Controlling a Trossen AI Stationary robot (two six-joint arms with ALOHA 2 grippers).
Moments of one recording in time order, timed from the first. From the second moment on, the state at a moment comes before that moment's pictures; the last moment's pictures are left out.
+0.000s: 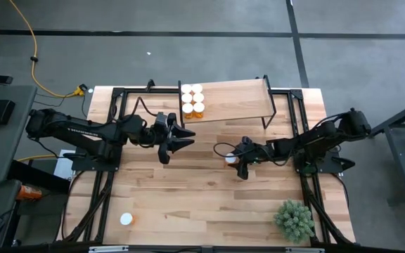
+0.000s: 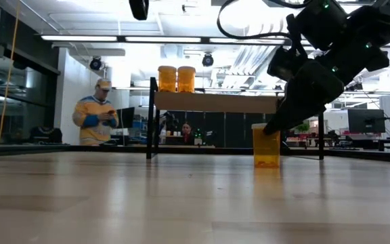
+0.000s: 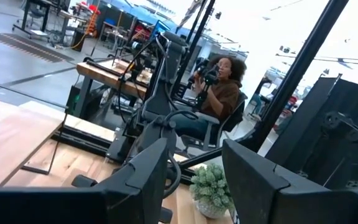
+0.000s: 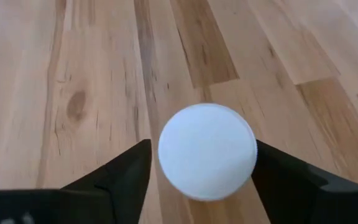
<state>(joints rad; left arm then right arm) 0.05 1.14 0.75 0.47 -0.04 -0.40 0.12 1.44 0.50 0.23 0.15 0.26</state>
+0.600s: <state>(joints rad) 0.05 1.14 0.75 0.48 -0.05 -0.37 0.12 1.44 0.53 0.23 0.12 0.26</state>
